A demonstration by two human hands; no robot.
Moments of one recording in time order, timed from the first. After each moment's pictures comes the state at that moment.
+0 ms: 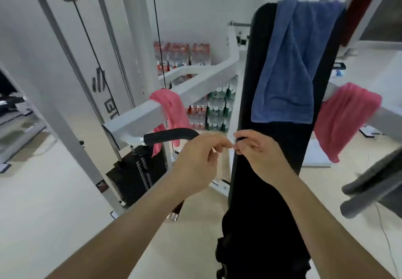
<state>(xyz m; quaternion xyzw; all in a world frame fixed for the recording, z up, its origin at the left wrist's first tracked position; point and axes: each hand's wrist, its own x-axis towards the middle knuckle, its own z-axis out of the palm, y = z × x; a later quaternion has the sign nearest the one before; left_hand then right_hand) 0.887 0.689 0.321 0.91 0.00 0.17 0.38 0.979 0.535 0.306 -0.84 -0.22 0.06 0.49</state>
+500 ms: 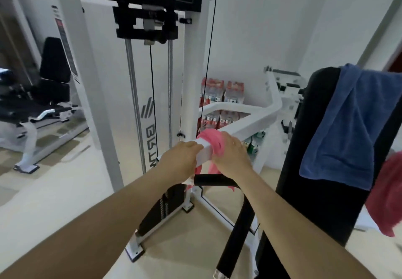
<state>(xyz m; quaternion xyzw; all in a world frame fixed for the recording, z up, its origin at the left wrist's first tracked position) 0.915 0.894 0.326 0.98 0.10 0.11 0.11 1.050 0.774 0.289 -0.92 -0.31 -0.01 0.24</state>
